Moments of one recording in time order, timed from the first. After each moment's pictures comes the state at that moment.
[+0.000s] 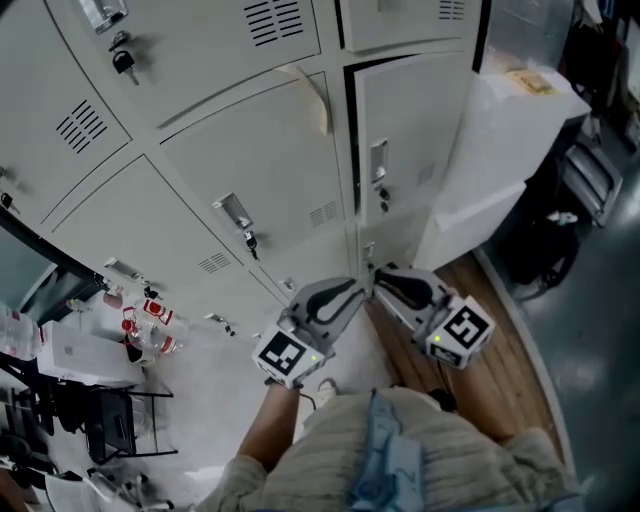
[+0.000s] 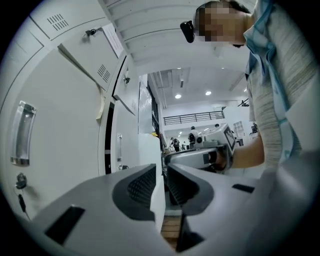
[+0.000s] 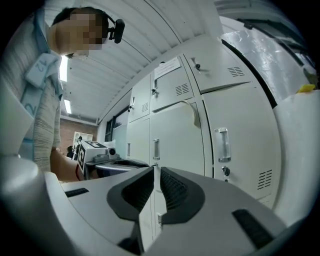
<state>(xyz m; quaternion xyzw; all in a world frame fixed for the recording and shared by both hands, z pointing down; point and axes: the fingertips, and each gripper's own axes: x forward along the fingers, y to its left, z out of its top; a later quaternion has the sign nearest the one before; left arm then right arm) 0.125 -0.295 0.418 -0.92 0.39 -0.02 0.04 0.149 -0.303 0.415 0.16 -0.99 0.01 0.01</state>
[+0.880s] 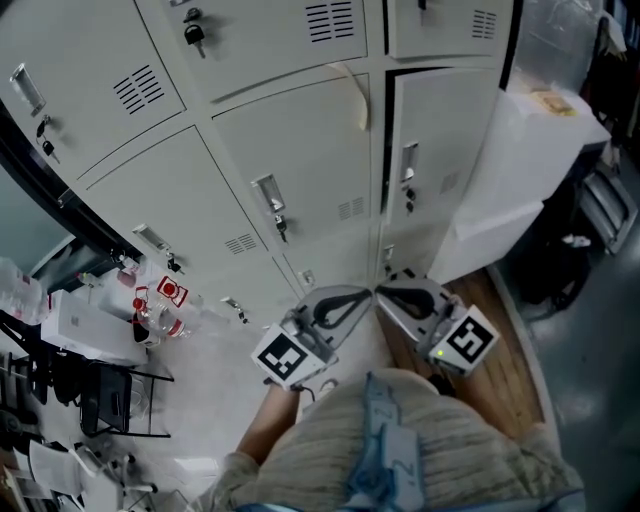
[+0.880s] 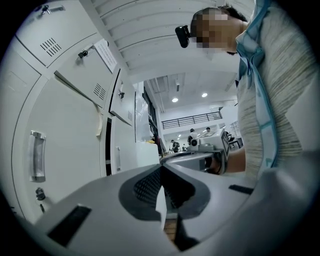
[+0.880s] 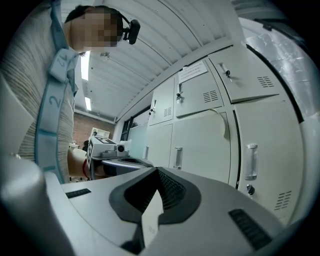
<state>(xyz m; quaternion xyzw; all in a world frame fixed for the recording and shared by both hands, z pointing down) 0.117 -0.243 0.388 -0.92 0.39 -0.01 0.08 0.119 -0.241 0.385 0.07 -1.00 -0.07 0.00</state>
